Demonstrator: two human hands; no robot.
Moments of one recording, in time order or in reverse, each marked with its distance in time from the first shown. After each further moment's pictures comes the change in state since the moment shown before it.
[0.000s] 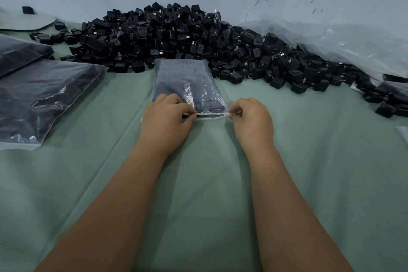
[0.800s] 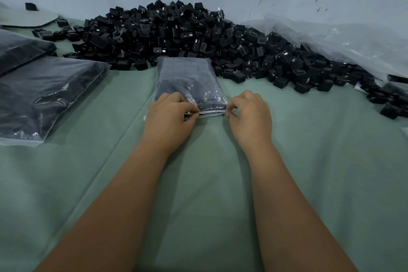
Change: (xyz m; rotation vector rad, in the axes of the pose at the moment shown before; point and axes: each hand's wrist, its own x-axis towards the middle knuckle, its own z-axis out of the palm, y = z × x) left_hand 0.001 0.000 0.000 -0.026 -0.038 -0.030; right_hand 0.001 -0.010 0.002 -0.175 0.010 -0.169
